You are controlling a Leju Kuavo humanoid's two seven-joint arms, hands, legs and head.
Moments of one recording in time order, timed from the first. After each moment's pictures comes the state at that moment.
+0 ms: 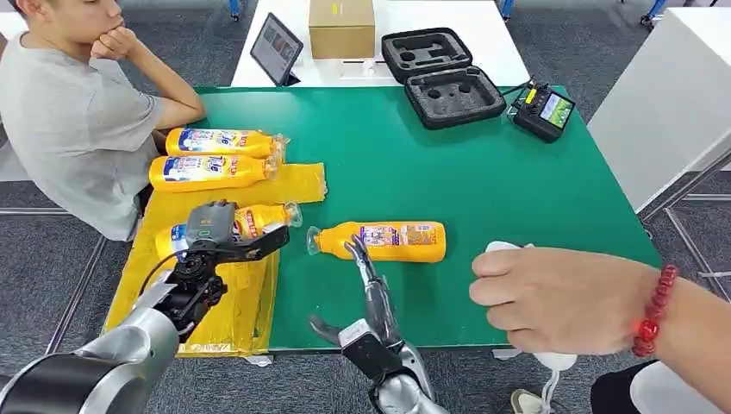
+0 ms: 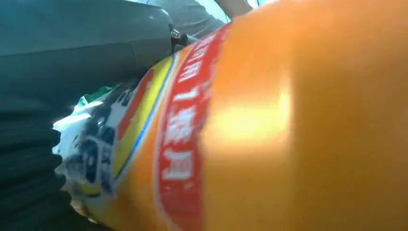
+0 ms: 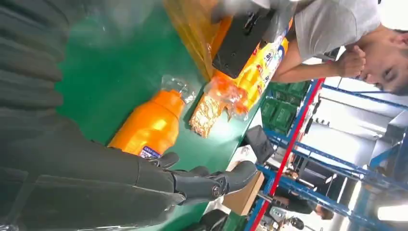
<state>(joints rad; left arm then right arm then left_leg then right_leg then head) -0.77 -0.12 -0.04 -0.30 -1.44 0.46 0.07 -0.16 0.17 0.51 -1.05 0.18 -0.62 -0.70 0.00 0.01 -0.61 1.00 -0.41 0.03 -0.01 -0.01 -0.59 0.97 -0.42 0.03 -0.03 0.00</state>
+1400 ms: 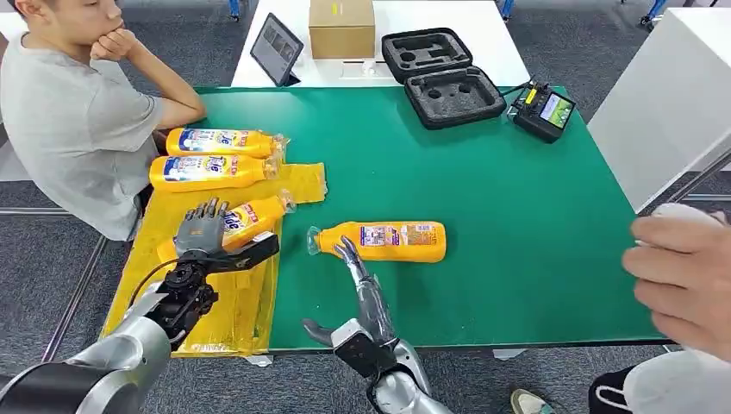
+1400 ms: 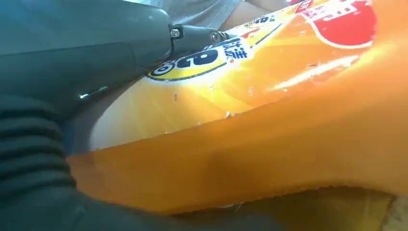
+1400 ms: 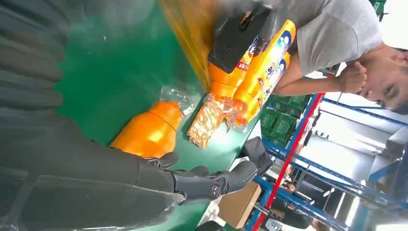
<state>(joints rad) -0.74 -0.09 -0.03 -0.30 -1.44 0.44 0.05 -0.20 0.17 0.54 -1.00 0.17 -0.61 -0.70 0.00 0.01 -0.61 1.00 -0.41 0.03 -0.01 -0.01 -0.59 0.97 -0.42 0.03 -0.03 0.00</state>
